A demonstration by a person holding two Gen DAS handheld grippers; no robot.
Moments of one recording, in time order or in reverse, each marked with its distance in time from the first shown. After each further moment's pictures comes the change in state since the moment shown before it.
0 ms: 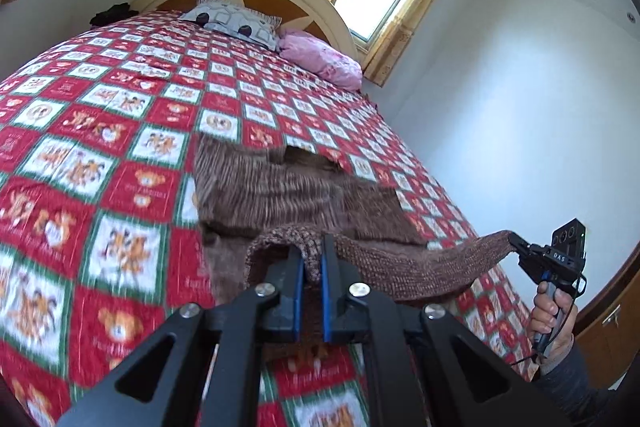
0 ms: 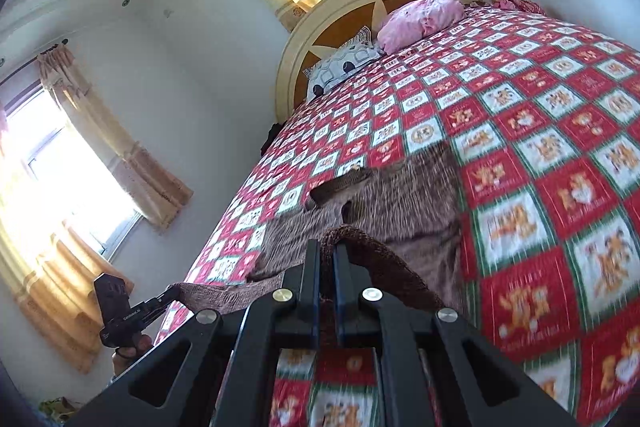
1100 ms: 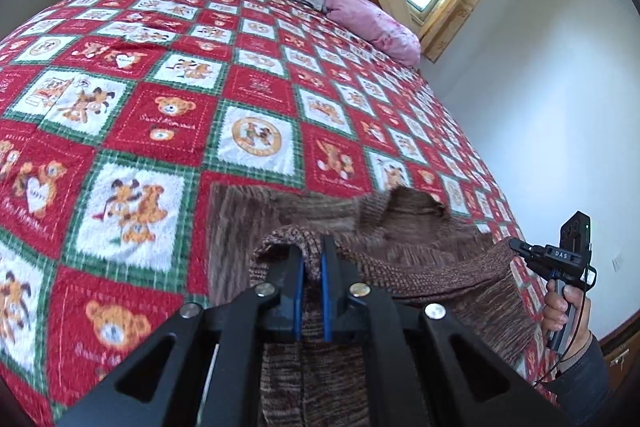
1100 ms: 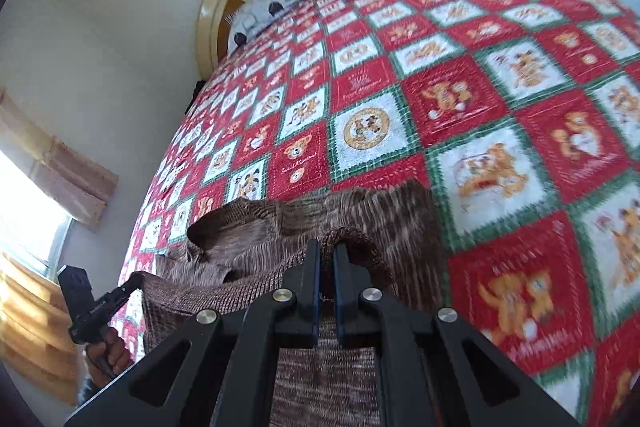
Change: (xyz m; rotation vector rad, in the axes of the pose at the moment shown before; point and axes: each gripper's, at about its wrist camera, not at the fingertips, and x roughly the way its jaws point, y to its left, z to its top) left arm 0.190 0.089 0.094 -0.075 0.149 0.132; right arm 0.238 -0.119 0.107 0.117 0.248 -0.210
